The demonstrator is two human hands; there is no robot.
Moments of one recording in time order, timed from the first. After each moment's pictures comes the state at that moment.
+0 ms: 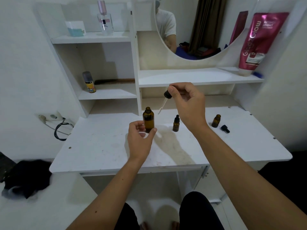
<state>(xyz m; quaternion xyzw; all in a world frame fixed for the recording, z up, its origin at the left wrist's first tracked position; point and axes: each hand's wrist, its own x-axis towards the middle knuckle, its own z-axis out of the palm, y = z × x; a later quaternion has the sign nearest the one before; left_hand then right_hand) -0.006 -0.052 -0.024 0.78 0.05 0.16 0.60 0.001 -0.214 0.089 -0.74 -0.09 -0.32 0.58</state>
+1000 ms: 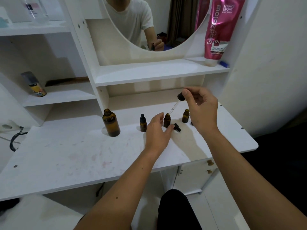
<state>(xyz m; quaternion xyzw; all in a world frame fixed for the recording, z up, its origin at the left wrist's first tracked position) 0.022 -0.217 -0.038 0.83 -0.11 0.03 0.55 -0.013 -0.352 0.053 -0.75 0.04 -0.37 0.56</state>
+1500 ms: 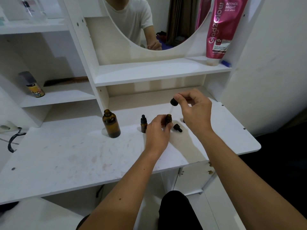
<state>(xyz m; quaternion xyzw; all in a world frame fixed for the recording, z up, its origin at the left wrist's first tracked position) 0.029 -0.215 -0.042 0.82 -0.14 0.08 0.56 -0.002 -0.338 0.046 -0.78 0.04 -0.34 0.52</state>
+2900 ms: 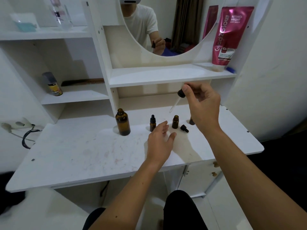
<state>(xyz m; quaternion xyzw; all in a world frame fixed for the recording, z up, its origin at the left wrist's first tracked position) -0.014 -0.181 -0.033 0.83 -0.09 0.04 0.55 -0.017 -0.316 0.079 -0.74 0.00 -0.40 0.54</state>
